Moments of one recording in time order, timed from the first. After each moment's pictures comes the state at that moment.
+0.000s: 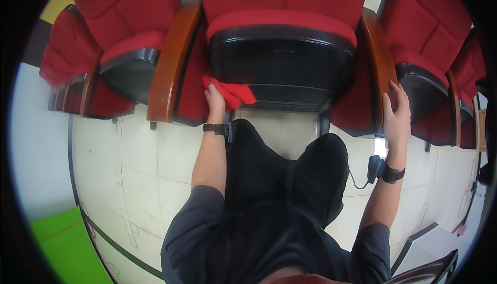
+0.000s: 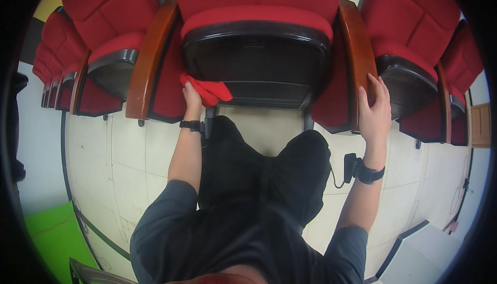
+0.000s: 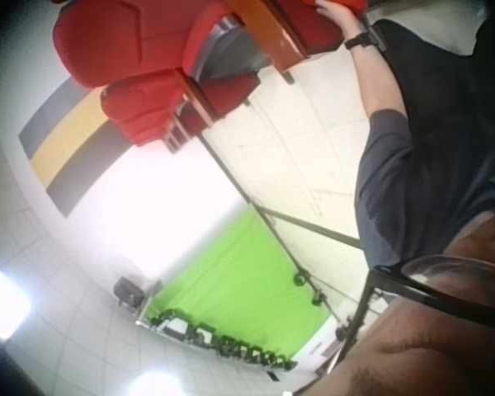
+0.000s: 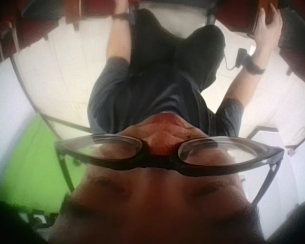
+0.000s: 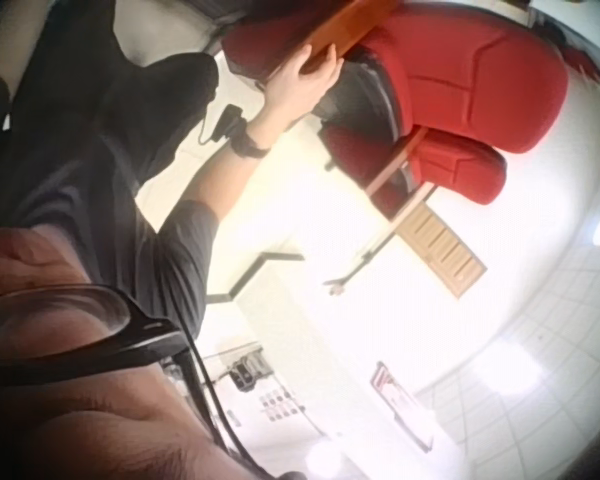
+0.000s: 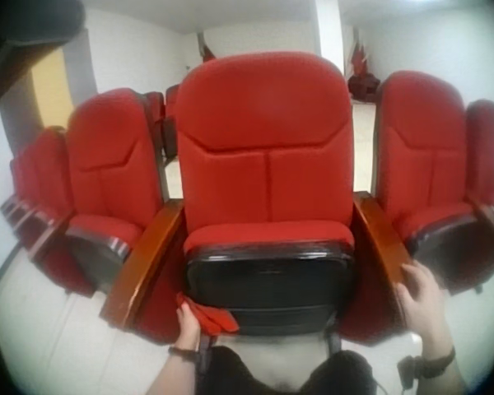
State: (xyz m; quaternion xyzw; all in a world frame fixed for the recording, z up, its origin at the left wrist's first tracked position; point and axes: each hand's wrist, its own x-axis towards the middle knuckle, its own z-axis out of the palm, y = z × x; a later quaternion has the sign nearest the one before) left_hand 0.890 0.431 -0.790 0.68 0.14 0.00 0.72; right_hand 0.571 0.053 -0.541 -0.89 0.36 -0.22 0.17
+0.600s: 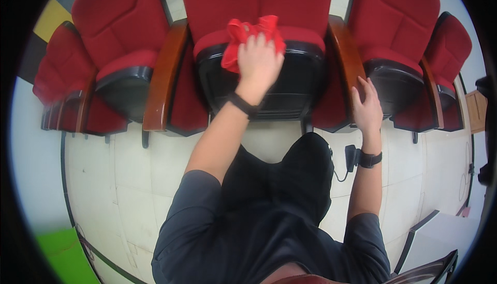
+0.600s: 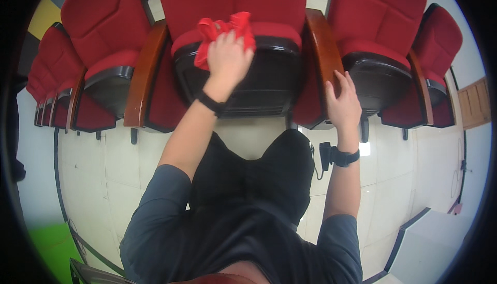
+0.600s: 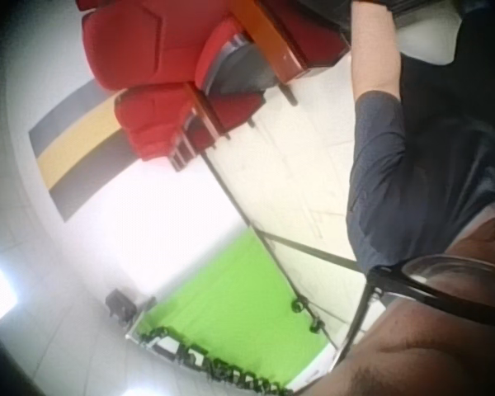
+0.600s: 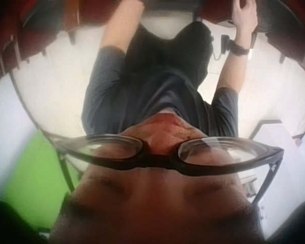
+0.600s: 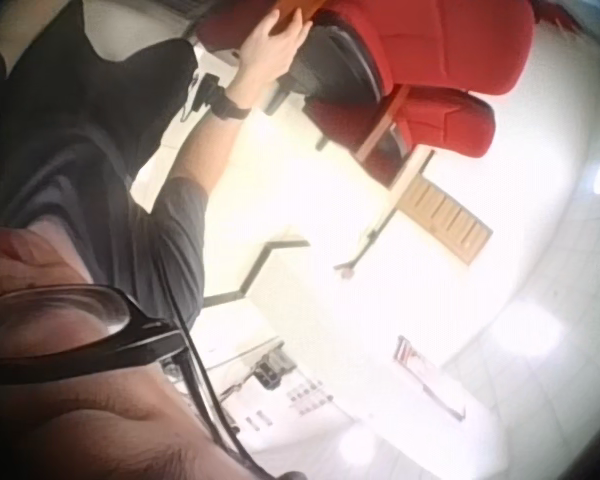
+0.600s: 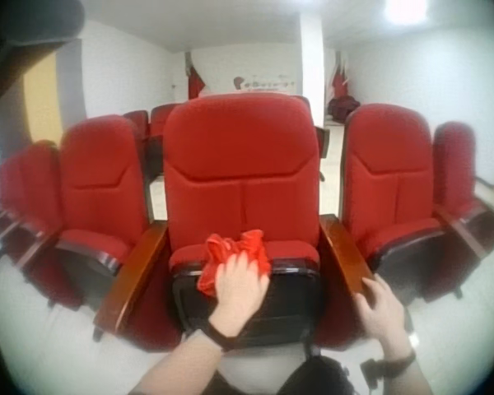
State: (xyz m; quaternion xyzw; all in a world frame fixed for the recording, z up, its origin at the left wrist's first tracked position) left_hand 0.816 0.244 -0.547 0.87 -0.37 0.26 0.17; right_hand 0.566 0.060 -0.533 -0.89 0.39 -0.20 0.14
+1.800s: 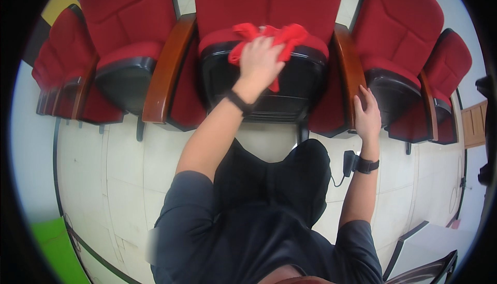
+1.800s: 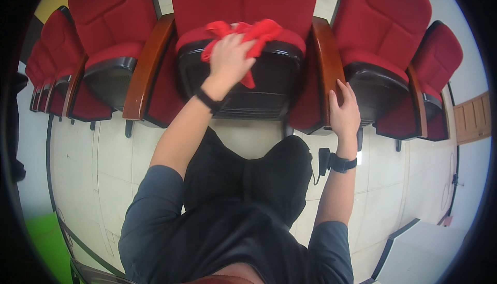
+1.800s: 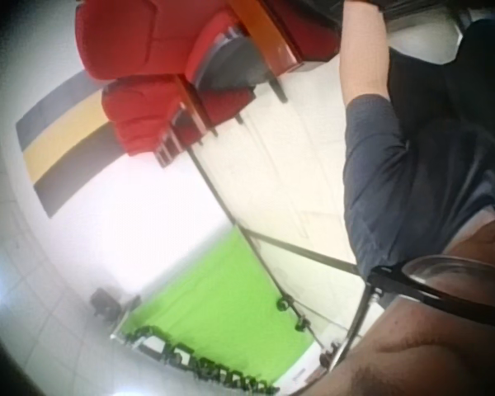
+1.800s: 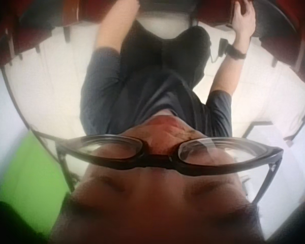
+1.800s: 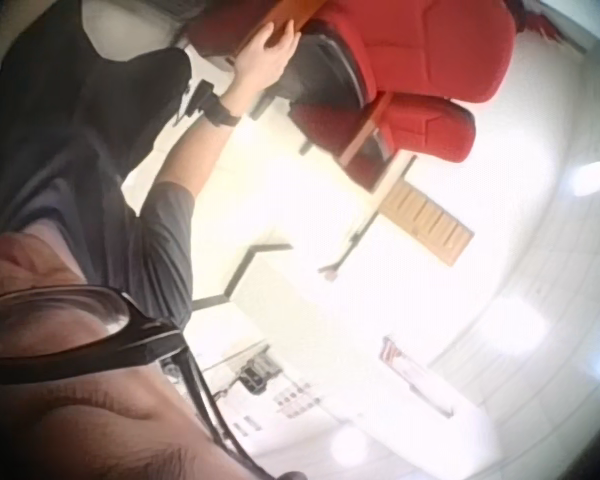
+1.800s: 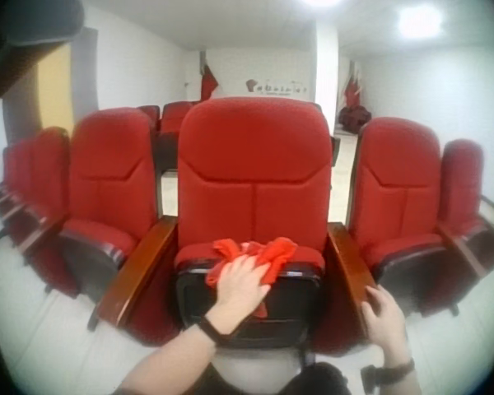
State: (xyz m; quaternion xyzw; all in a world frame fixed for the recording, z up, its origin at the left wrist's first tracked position) left_hand 0.833 0.264 -0.555 0.82 -0.45 0.27 0.24; right_hand 0.566 0.061 -0.531 -0.88 0.38 -0.20 0.18
